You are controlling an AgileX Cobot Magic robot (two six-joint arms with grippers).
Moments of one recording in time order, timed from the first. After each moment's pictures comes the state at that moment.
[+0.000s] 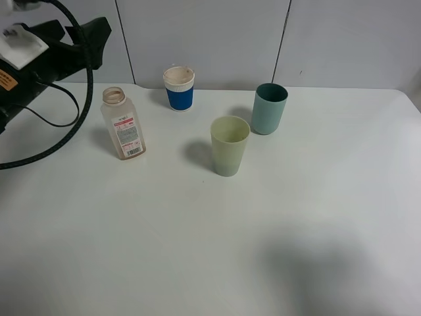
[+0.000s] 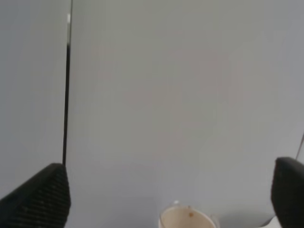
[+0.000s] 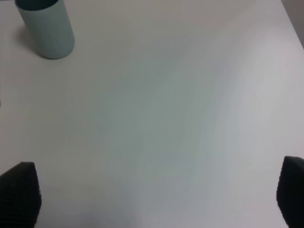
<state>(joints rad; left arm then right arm) -0.27 1.49 -0.46 0.04 -1.11 -0.18 -0.01 0.00 -0.50 0.00 1.07 -0.02</state>
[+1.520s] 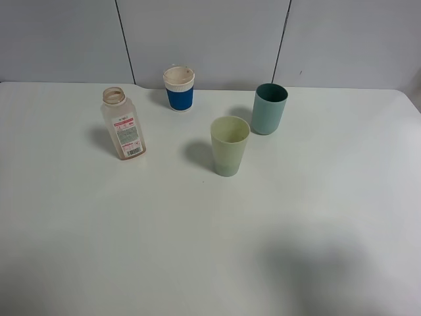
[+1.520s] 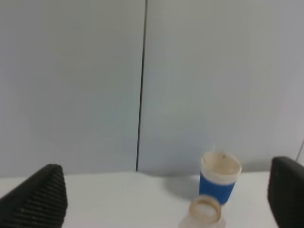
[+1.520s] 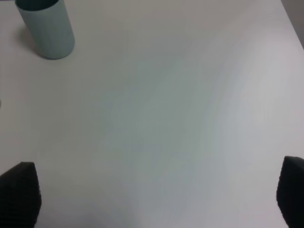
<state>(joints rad) -0.19 0.38 -0.38 0.07 0.09 -0.17 -0.01 0.00 -0.50 0.00 1.07 -0.02</state>
